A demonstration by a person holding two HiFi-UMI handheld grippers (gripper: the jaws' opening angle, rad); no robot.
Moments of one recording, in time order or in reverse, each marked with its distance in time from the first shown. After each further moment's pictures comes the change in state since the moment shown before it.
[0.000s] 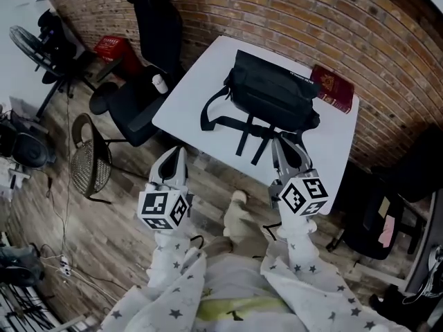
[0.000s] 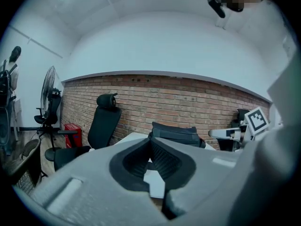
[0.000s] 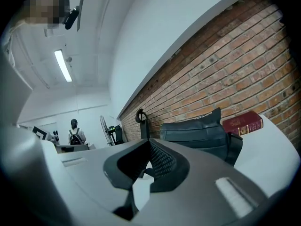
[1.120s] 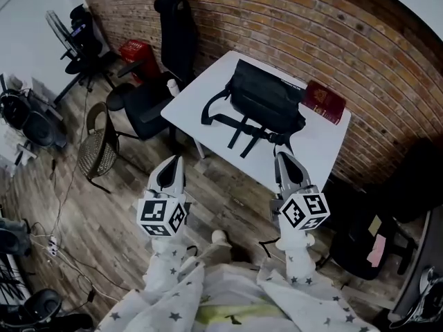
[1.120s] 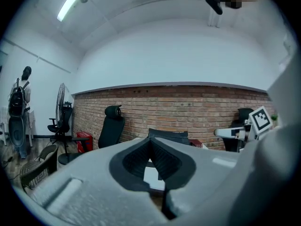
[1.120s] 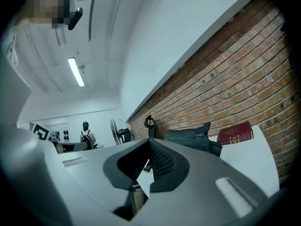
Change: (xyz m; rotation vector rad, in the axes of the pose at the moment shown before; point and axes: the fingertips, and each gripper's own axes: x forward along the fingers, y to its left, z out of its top) left arm -0.102 -0.081 0.014 0.042 -0.076 0.122; right arm -0.116 0.008 0.028 -0.040 -0.047 0.105
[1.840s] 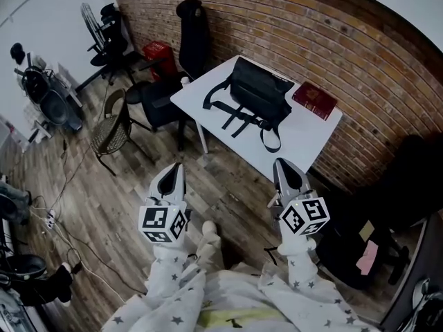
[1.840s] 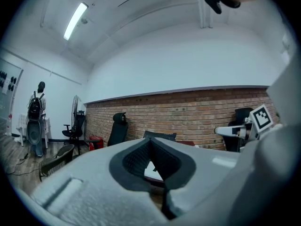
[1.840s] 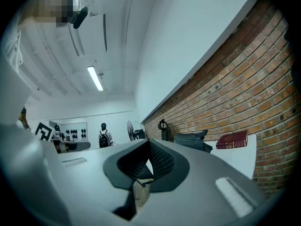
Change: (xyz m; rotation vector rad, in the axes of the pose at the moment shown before) left arm -0.144 -0.124 -0.007 0.017 -0.066 0.138; right arm -0.155 0.016 0.024 -0.056 -0.017 0.183
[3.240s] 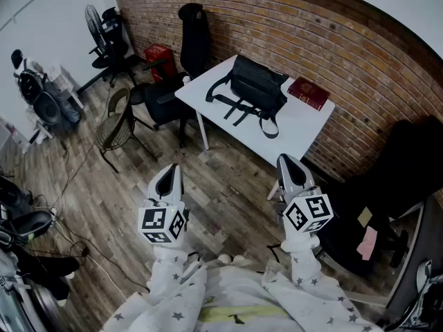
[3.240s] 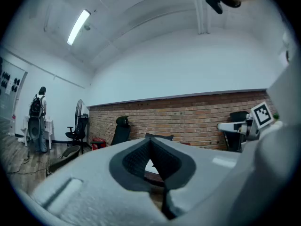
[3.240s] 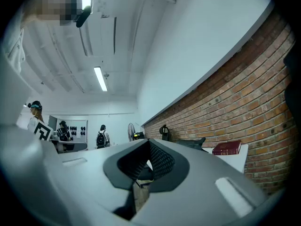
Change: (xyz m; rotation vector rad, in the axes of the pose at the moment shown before) left arm -0.093 -0.007 0.014 0.002 -0.039 0.018; right arm -0.071 0.055 0.029 -0.075 -0.044 -0.005
